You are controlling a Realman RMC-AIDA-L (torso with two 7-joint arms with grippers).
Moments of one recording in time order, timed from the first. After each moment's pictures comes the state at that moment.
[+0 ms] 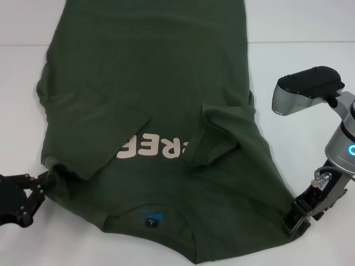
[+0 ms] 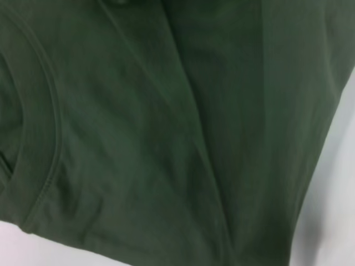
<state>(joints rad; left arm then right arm) -0.25 -2.16 0.18 0.71 2.18 1.66 -0.96 0.75 2.10 -1.35 -1.02 -2.72 -1.78 2.85</state>
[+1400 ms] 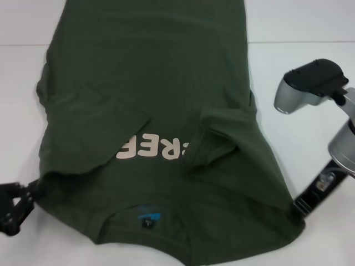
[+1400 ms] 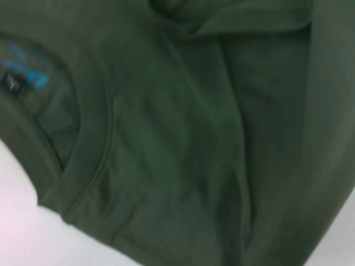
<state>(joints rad) -0.22 -2.16 0.19 0.80 2.20 1.75 -1.11 0.66 2.09 -1.38 -1.19 -2.63 -1.80 2.76</state>
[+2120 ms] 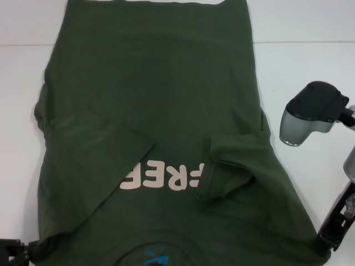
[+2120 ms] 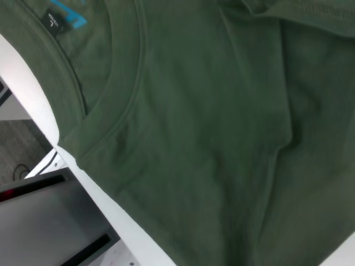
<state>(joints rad) -0.21 -2.17 0.21 1.01 2.46 1.95 -1.39 0.65 2.09 -1.43 -1.26 -2.63 -1.99 2.60</state>
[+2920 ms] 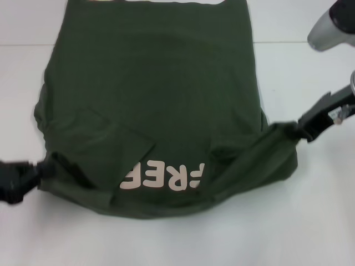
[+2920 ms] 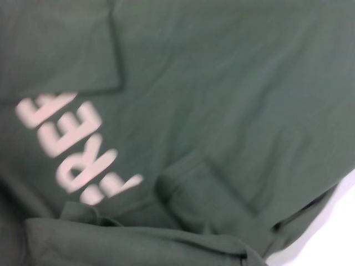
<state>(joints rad) -0.38 -2.16 0.11 0.98 2.36 1.88 -1.50 0.64 2.09 -1.18 -1.40 -2.65 -1.66 2.41</state>
